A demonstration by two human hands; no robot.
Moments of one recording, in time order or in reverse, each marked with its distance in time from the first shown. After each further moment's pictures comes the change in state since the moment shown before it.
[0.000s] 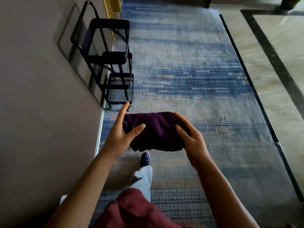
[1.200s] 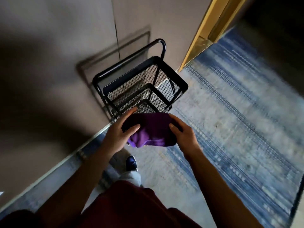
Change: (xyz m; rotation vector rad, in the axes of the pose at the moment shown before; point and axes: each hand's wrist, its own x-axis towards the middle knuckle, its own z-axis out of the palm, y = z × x) left_hand 0.511 -0.030 -0.064 -0.031 0.649 -0.175; right_hand 0.700 -0.100 0.099 -0.530 -0.645 0.128
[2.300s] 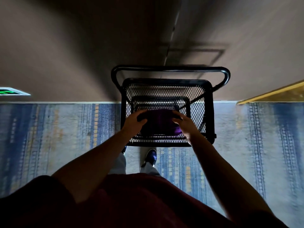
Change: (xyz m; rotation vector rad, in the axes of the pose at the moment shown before) left_hand 0.174 -0.087 0.092 -0.090 0.557 -0.726; right_hand 0.346 -0.009 0.017 -0.489 -0.748 0.293
